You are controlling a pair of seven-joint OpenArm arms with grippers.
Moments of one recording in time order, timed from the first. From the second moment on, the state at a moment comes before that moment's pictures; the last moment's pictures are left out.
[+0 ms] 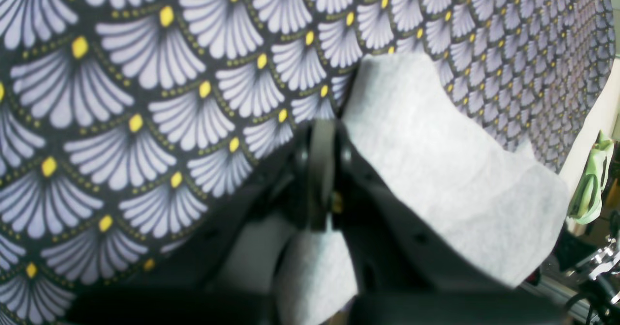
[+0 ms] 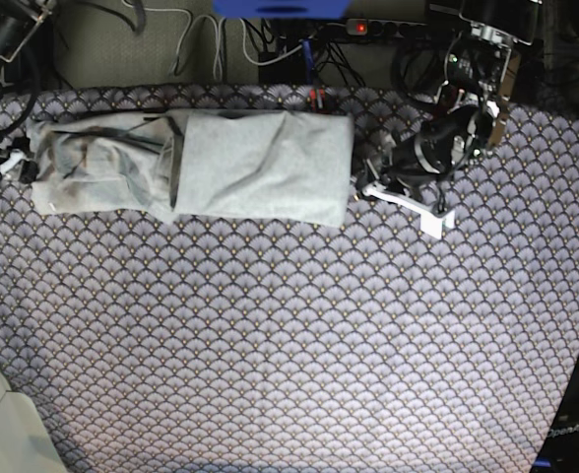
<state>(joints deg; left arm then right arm) 7.3 -17.1 11.8 95.6 -57.5 20.4 42.1 -4.5 21.9 43.8 77.2 23.3 39.9 -60.0</state>
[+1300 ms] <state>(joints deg) 6.4 -16.8 11.8 92.4 -57.3 20.4 41.8 -4.1 17.1 43.7 85.6 23.0 39.9 -60.8</state>
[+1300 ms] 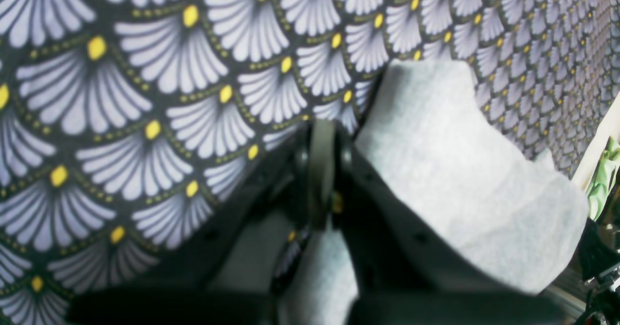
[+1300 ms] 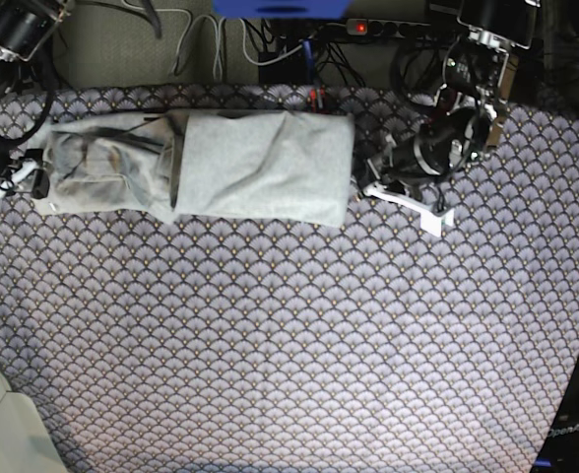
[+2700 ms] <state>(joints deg) 10.1 -21.9 2.7 96.2 -58.2 19.8 42.7 -5.8 14.6 44.1 80.8 23.2 39.6 -60.4</state>
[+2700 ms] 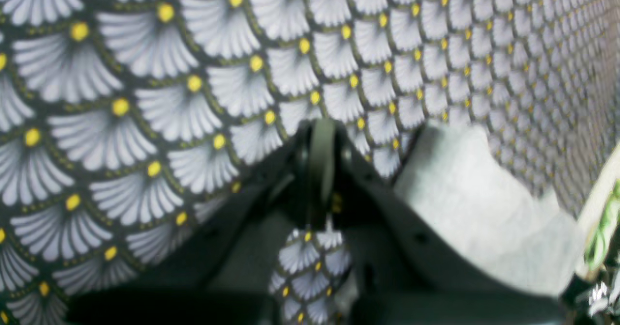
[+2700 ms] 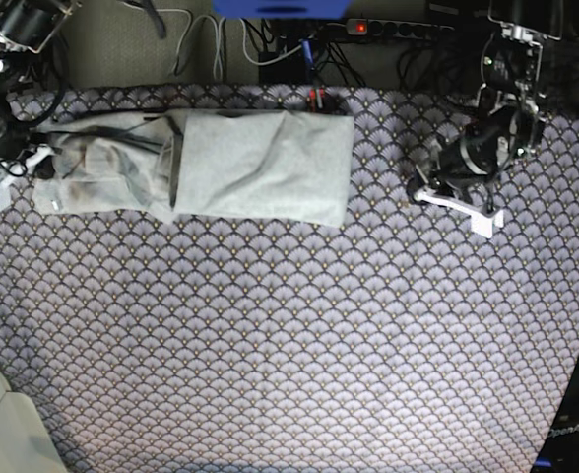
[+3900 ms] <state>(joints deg) 18.9 -25.9 -26.7 96.4 -57.5 19.9 54.8 -13.0 -2.1 40.5 114.9 40.3 39.7 -73.2</state>
